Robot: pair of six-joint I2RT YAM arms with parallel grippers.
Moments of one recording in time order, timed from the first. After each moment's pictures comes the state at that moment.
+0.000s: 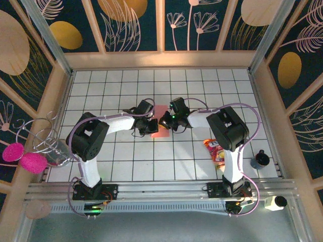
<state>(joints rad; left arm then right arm) -0.61 1.88 1.06 -0.30 0.30 -0.70 0.61 1.99 1.06 0.05 -0.46 1.04</state>
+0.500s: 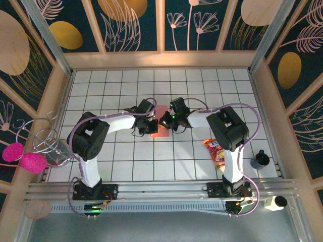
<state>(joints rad) -0.61 1.89 1.09 -0.36 0.28 -0.61 0.61 1.99 1.06 0.05 -0.46 1.04</state>
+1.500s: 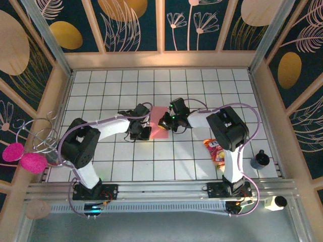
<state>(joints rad) -0.62 1.73 1.00 -0.55 0.20 -0.51 0.61 2.00 1.06 0.04 -0.50 1.04</state>
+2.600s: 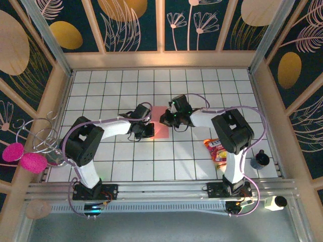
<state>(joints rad) -0.62 1.79 0.95 -0.30 0.25 -0.68 0.60 1.92 1.06 0.01 -0.49 0.85</state>
